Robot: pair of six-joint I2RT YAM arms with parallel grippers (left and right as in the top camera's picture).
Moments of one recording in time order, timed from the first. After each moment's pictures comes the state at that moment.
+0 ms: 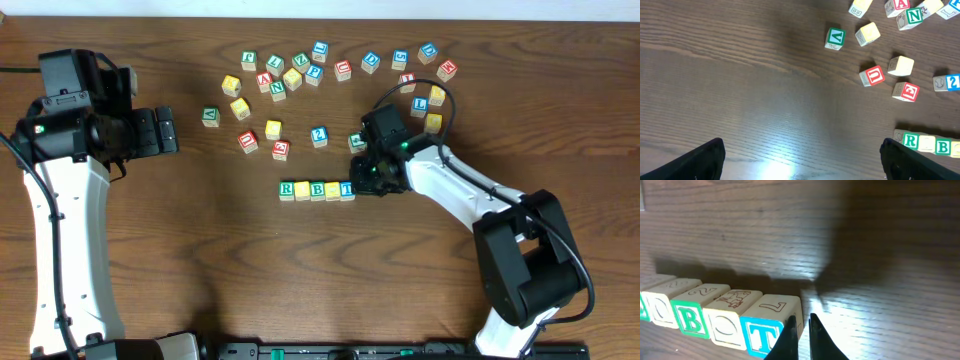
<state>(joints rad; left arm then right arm) 0.22 1.46 1.49 -1.10 0.07 0.04 0.48 1.89 1.19 -0.56 -0.23 0.49</state>
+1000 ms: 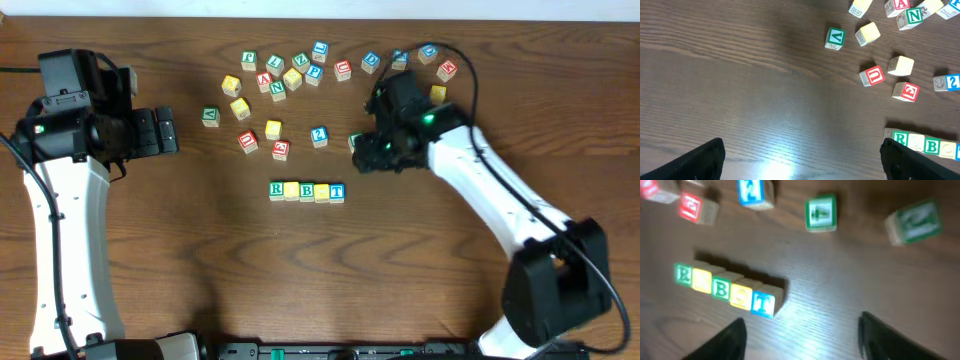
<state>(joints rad) 0.22 1.46 1.49 -1.10 0.07 0.04 0.42 1.77 1.42 -0.84 -0.18 0.25</state>
